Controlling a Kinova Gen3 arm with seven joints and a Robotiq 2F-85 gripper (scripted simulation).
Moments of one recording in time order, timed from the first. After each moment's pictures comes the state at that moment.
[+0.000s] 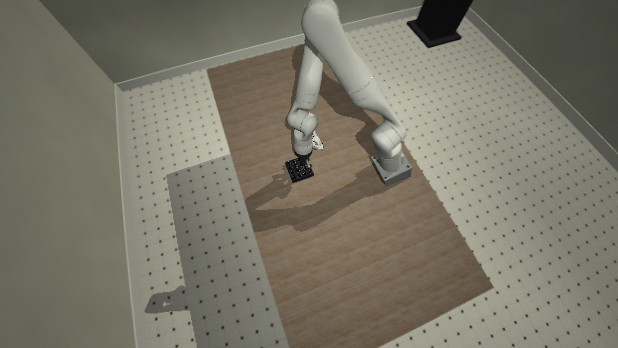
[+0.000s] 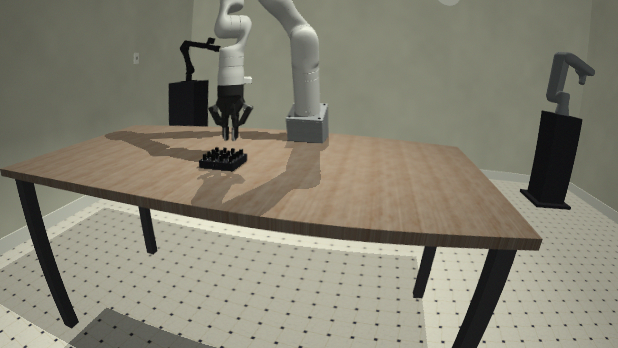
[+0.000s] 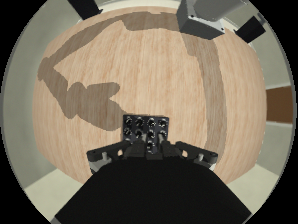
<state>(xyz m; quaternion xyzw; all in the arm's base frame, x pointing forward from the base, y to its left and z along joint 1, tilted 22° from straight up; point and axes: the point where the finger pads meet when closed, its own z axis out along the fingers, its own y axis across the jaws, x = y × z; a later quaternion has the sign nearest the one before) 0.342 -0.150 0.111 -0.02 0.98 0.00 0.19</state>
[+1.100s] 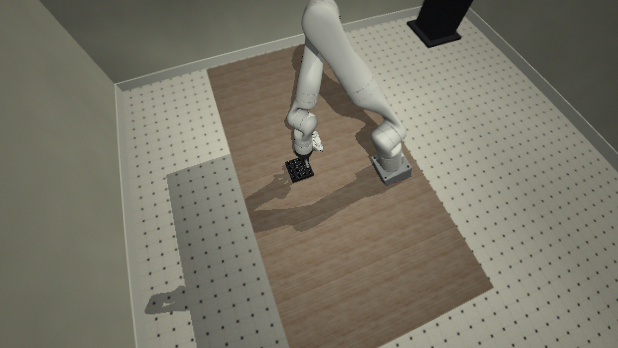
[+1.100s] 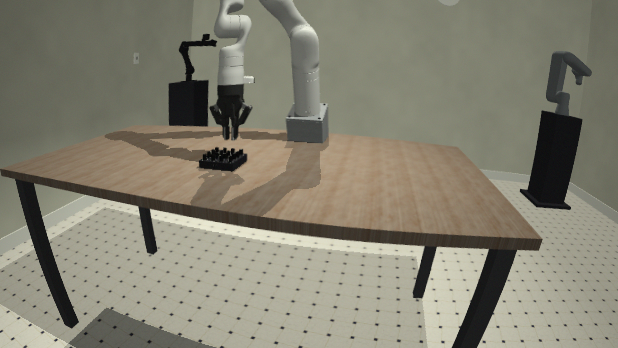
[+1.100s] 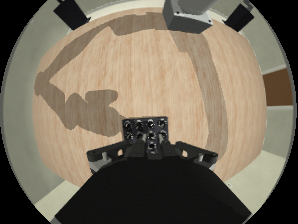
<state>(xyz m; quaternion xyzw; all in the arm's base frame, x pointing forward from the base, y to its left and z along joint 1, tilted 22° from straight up) 0.339 -0.150 0.111 0.05 0.98 0.01 0.19</state>
